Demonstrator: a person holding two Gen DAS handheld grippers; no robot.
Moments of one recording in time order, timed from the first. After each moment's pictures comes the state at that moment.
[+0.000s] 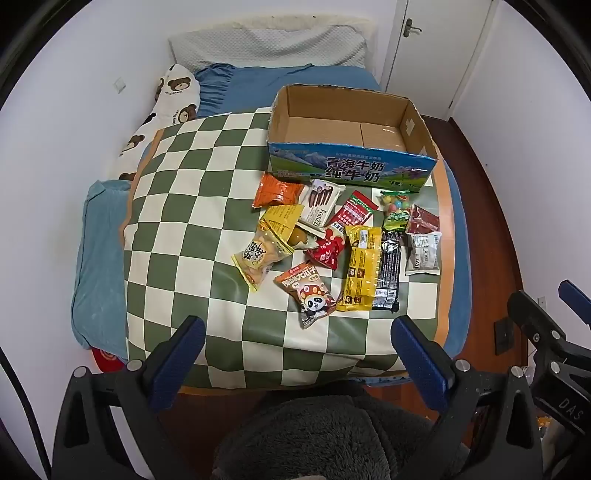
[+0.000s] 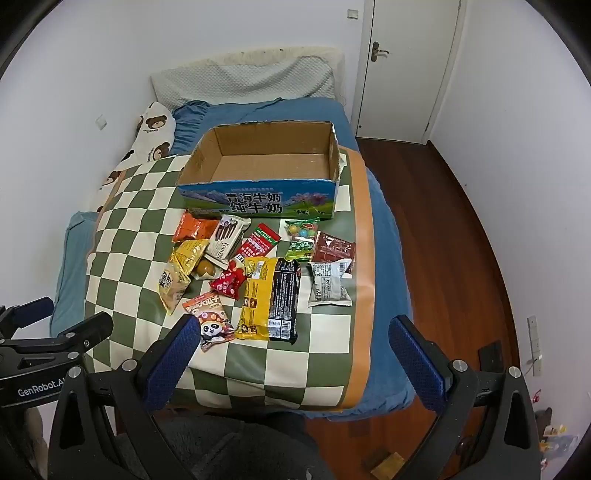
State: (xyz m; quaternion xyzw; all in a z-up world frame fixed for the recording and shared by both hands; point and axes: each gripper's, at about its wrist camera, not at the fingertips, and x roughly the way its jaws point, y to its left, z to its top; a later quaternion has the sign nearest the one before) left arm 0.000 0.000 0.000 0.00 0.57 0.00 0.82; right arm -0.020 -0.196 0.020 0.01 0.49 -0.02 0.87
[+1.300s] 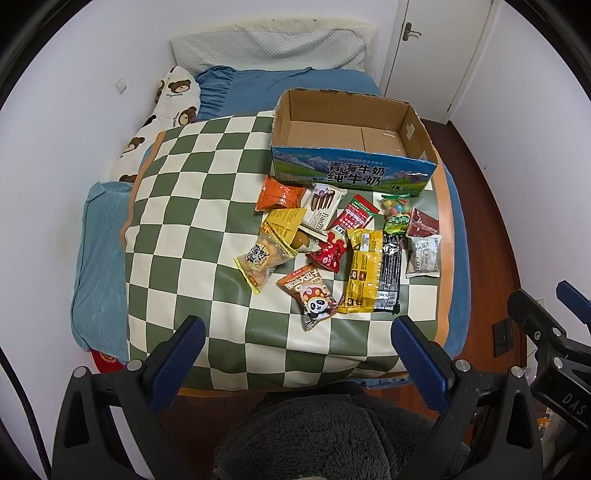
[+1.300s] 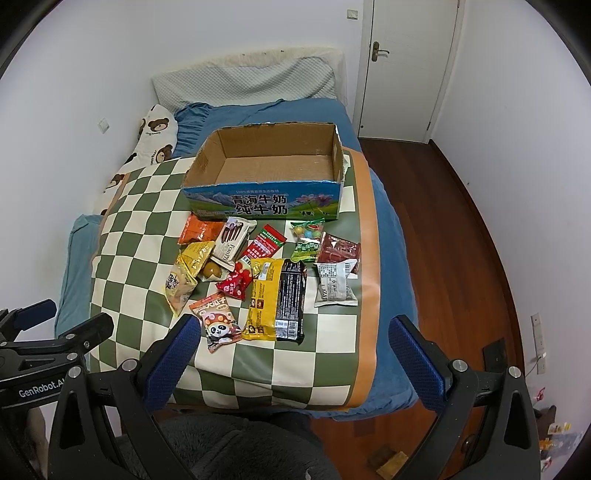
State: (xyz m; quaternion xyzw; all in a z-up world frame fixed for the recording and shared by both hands) left arm 0.004 0.002 0.006 0.00 0.57 -0.01 0.82; right arm -0.022 -0.191 0.026 0.01 0.49 -0.02 0.87
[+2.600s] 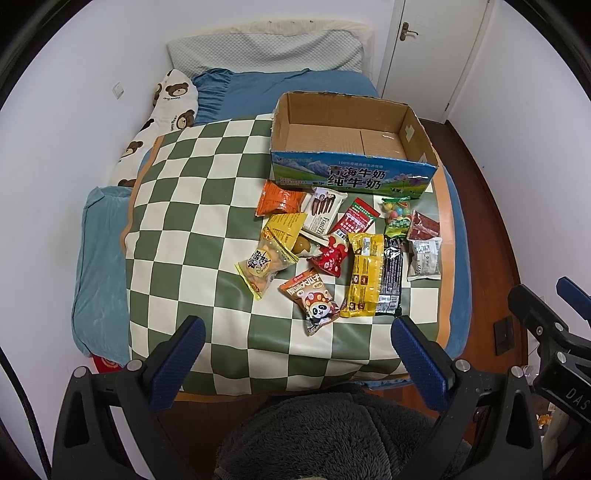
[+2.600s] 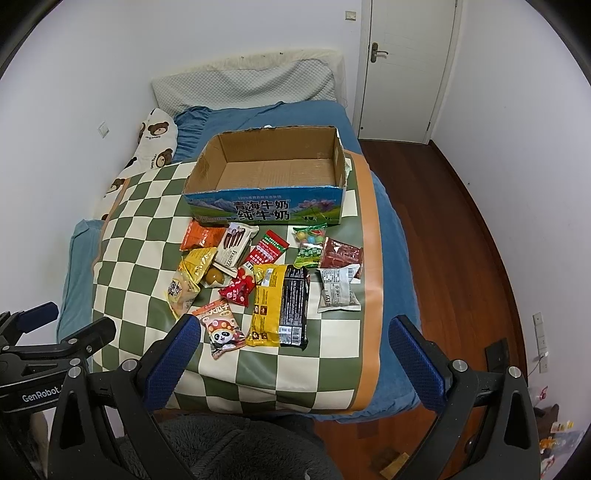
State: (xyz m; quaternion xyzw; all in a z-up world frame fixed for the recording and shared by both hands) left arm 0.005 0.005 0.009 0.00 0.57 -0.01 0.82; right arm -0.019 -0.186 0.031 0.01 0.49 -0.02 0.87
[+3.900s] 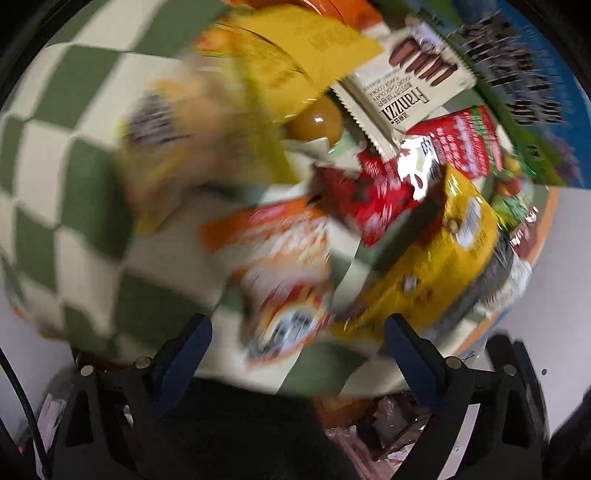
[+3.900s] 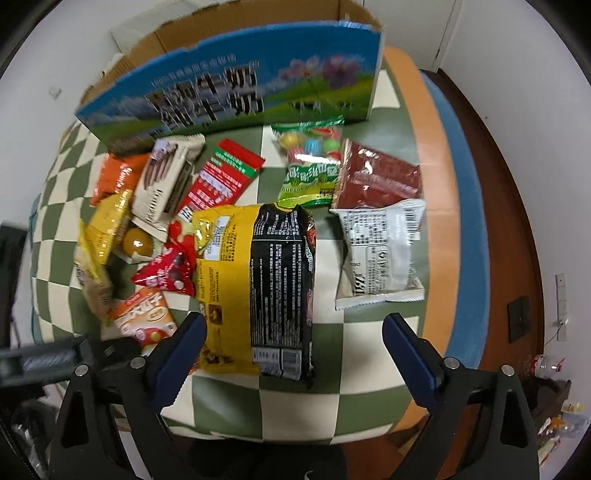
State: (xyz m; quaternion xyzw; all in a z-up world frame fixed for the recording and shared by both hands) left arm 0.126 0.003 -0.292 -0.20 0.76 0.03 0.62; right arm 0.117 -0.205 -0.218 0.05 0.60 -0.03 0.80
